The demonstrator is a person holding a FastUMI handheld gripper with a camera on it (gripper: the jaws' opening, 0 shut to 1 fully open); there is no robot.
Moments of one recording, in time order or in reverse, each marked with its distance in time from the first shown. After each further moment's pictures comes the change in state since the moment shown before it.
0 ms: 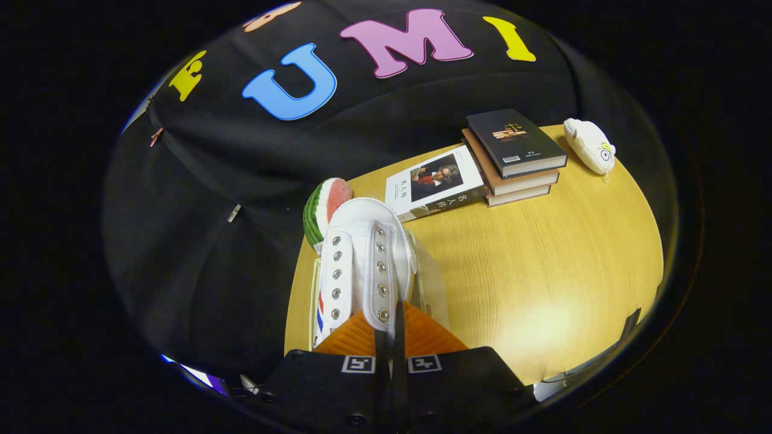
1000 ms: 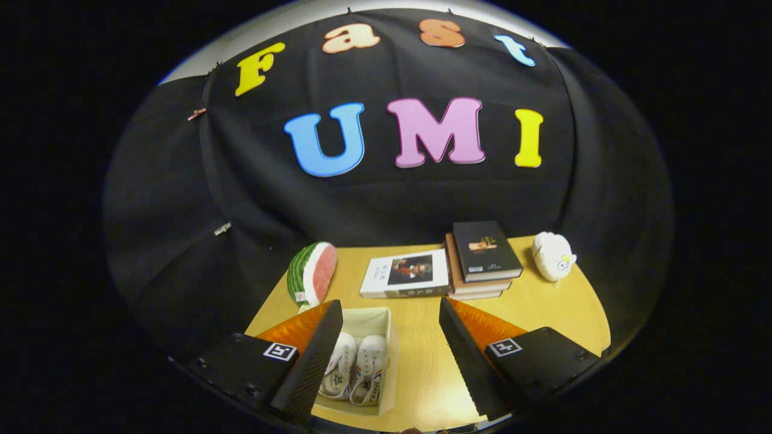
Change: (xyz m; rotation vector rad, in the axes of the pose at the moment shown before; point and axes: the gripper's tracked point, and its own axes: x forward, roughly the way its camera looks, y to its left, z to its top) arm -0.127 -0.002 0.111 -0.294 -0.530 -0.118
